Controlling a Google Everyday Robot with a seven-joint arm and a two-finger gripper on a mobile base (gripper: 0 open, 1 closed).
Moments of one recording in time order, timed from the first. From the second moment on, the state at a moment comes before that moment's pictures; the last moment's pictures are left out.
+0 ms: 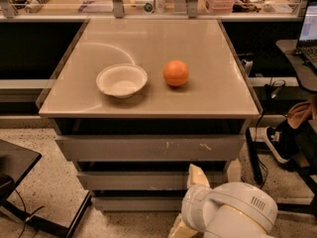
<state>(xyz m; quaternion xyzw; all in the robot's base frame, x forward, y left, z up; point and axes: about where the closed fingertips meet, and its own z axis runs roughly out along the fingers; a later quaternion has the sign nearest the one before) 0.373 -0.073 0.634 -0.56 0.78 -0.05 0.28</state>
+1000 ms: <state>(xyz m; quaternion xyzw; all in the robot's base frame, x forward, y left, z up) 0.395 -0.092 0.619 -0.56 0.77 -0.04 0.31</state>
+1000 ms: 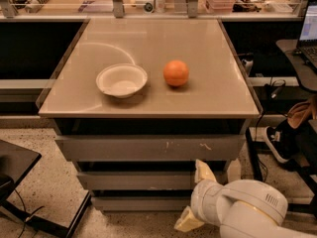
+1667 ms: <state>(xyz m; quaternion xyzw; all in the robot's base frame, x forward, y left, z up) 0.413 -0.101 0.592 -0.54 0.78 0.00 0.32</state>
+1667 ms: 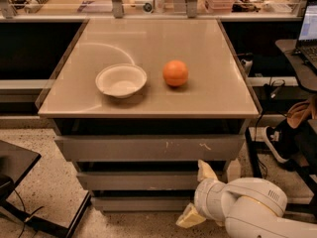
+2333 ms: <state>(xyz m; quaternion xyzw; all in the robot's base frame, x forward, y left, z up) 0.426 -0.065 0.546 -0.55 0.77 0.06 0.33</state>
